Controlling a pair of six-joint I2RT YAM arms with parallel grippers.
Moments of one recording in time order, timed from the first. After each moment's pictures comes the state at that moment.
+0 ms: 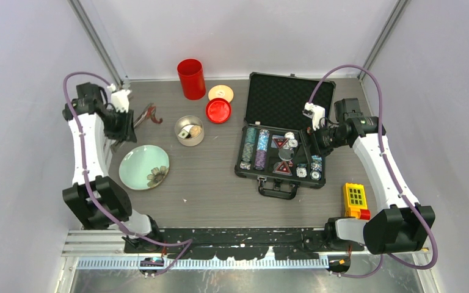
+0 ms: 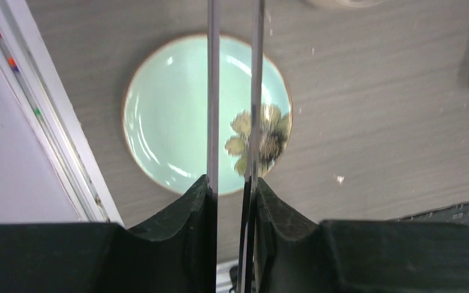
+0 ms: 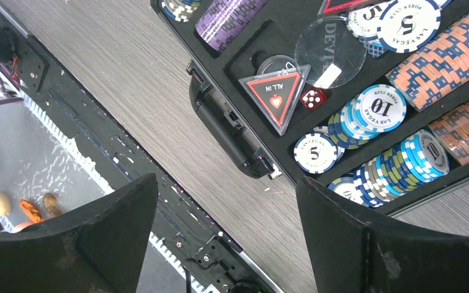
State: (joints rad) left arm 0.36 1.46 1.51 -1.24 0.33 0.47; right arm 0.06 1.25 1.19 -1.10 -0.66 -0.32
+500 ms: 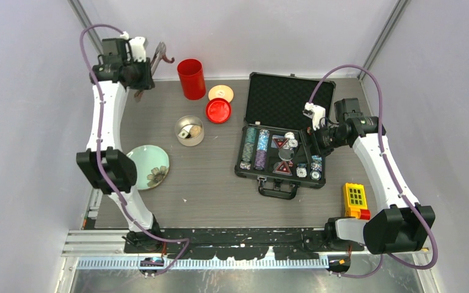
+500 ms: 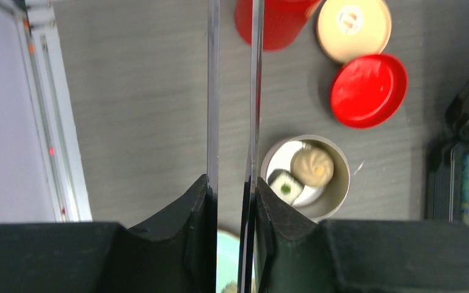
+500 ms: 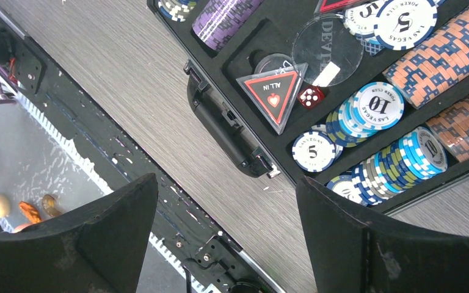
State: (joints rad) left arm 0.10 1.79 2.00 -0.93 0.24 0.14; right arm 0.06 1.25 1.19 -1.10 -0.65 -0.32
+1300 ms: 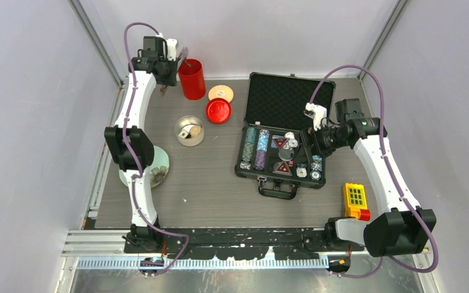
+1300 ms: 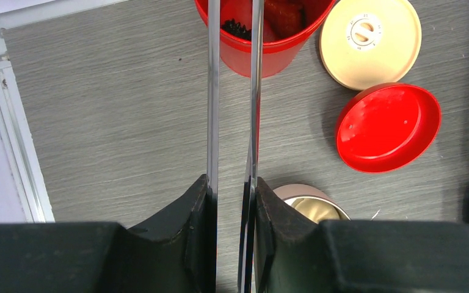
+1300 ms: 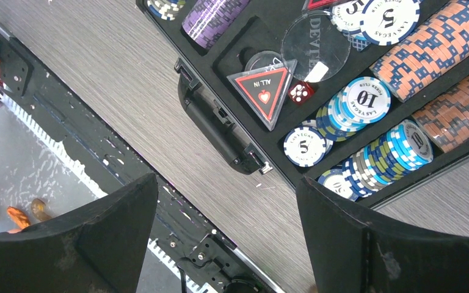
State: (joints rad) left arm -0.08 2.15 2.29 -0.89 0.06 0.11; right arm 0.06 1.23 1.19 -1.10 -0.61 -0.32
